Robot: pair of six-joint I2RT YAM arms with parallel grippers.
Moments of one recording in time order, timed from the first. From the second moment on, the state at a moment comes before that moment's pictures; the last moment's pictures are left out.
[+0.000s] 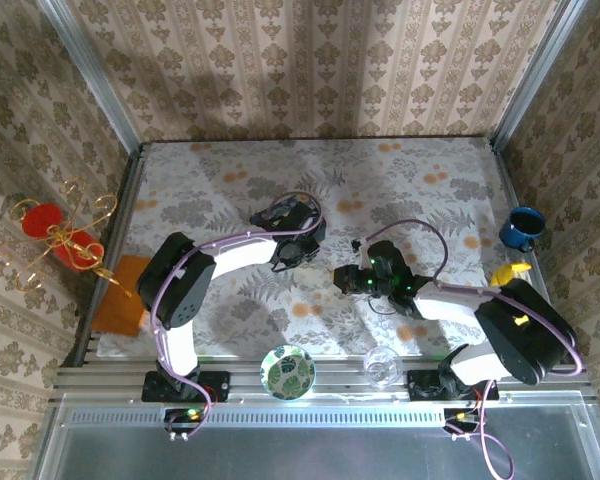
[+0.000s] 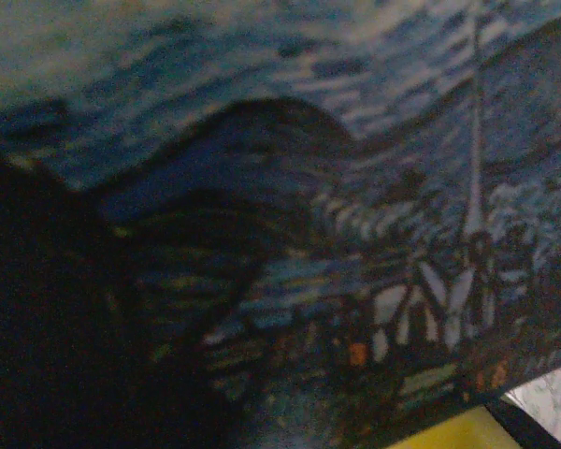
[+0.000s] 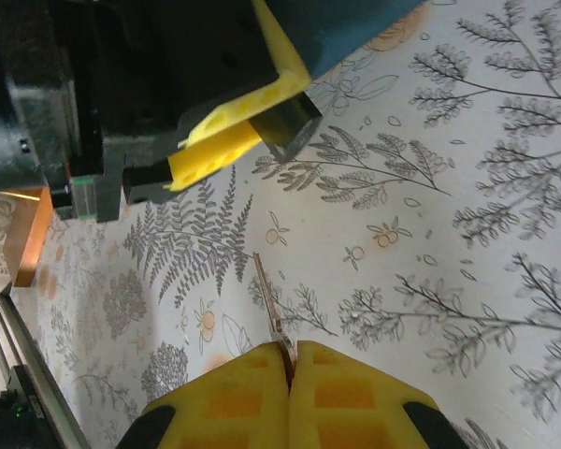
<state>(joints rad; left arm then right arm) -0.79 1.86 1.18 -0.37 -0.04 -1.22 0.59 1.43 0.46 0.36 -0.32 0.70</state>
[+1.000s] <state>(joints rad) -0.79 1.84 1.14 -0.29 0.09 -1.23 0.51 1.76 0.43 0.83 -0.45 0.80</state>
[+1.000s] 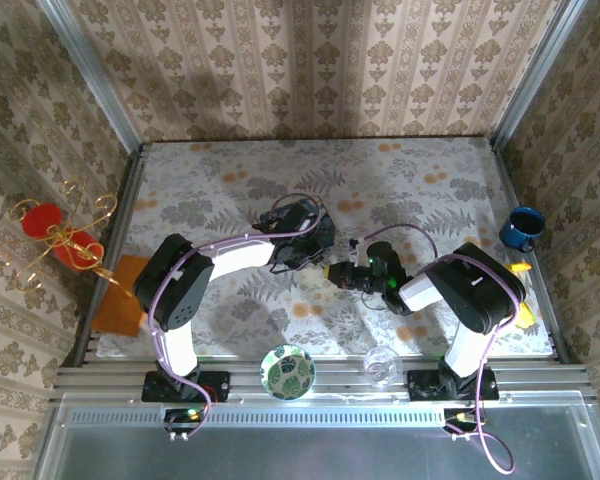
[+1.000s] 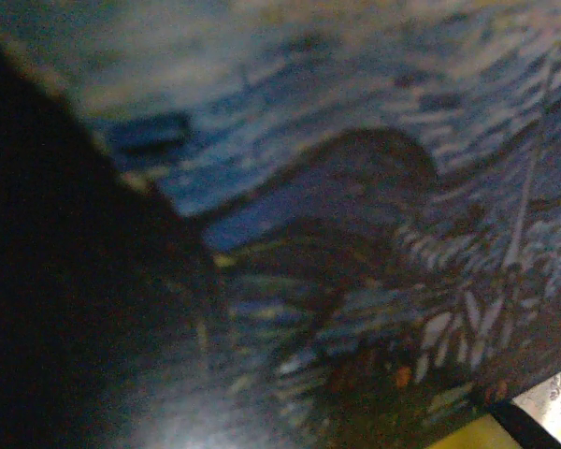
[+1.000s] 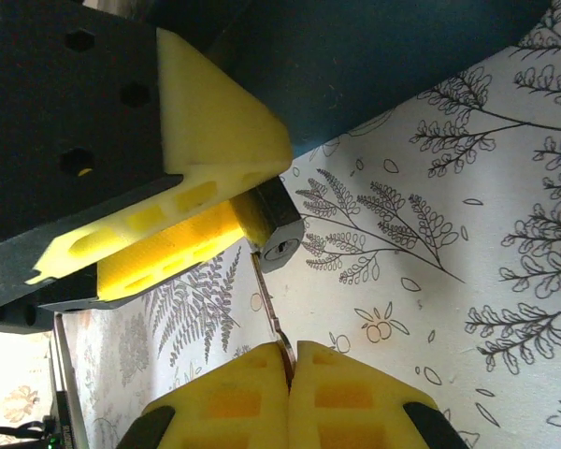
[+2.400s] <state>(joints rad) -0.78 1.83 1.11 -0.25 0.17 -1.24 0.46 1.91 0.35 1.18 -0.53 0.83</state>
